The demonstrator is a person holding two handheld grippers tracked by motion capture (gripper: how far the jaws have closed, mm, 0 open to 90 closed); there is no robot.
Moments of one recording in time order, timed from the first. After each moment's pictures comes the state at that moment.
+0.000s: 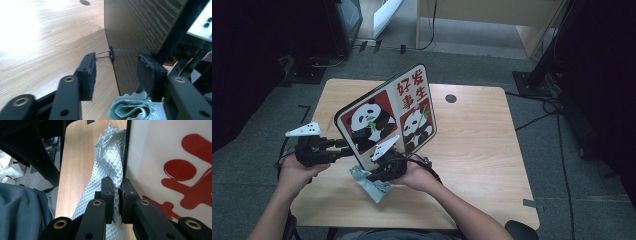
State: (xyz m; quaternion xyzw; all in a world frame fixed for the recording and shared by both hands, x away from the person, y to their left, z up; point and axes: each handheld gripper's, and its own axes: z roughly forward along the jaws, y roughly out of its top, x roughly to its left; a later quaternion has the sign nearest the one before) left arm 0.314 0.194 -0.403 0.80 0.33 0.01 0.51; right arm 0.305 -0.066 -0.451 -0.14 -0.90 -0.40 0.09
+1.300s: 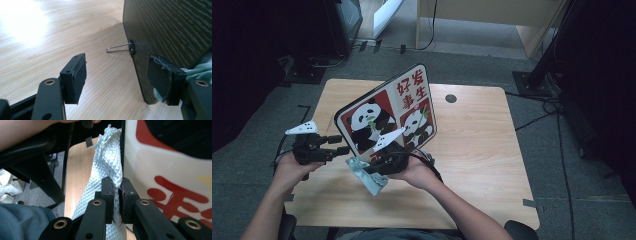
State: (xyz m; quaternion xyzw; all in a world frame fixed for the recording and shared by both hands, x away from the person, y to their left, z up) left arm 0.331 0.211 -0.424 0.80 0.36 0.03 0.49; right arm 0.305 -0.072 -0.417 -0.17 -0.88 -0.45 0.07
